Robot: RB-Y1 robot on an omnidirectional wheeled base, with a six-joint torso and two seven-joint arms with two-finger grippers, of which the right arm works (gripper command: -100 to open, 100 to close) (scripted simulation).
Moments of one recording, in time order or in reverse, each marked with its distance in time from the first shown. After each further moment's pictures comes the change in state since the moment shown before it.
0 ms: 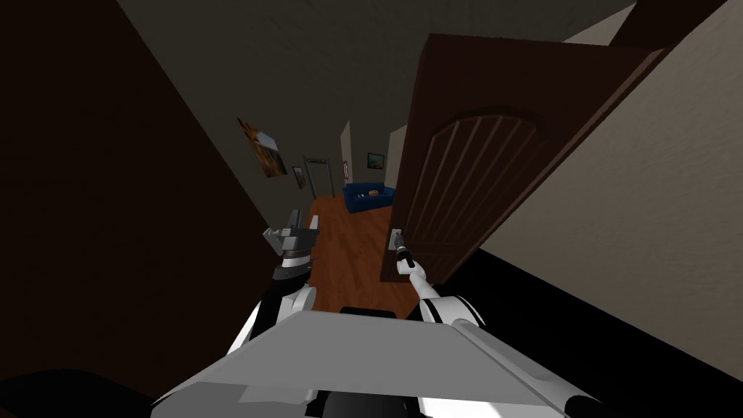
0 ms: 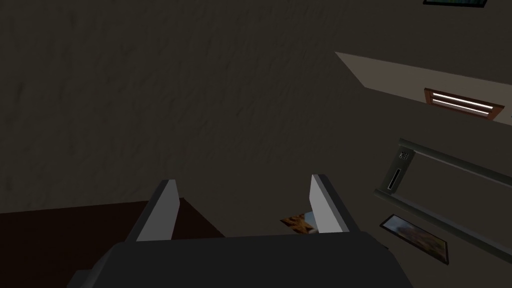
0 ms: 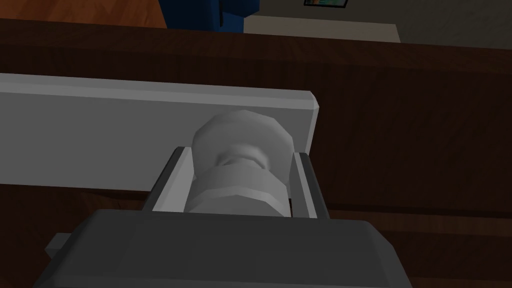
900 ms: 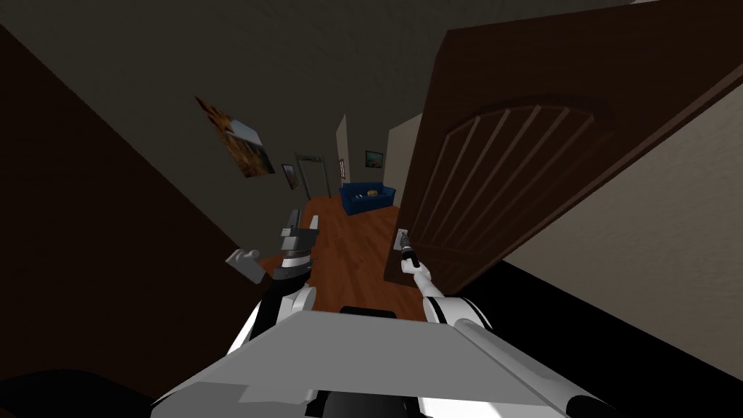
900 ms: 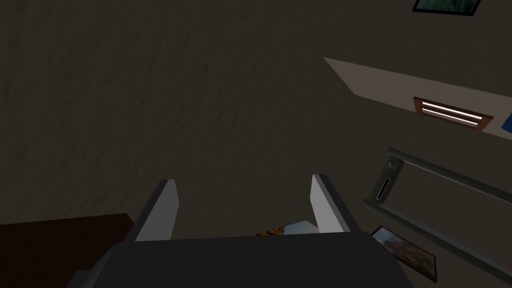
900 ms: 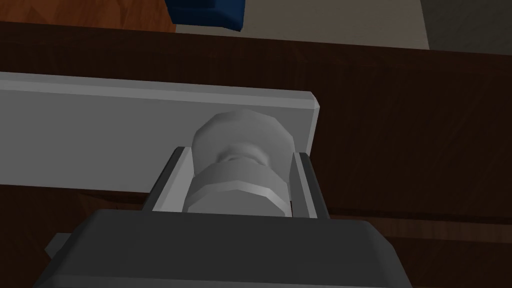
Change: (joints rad) arm 0.002 -0.033 -0.080 0.002 -0.032 0.005 0.035
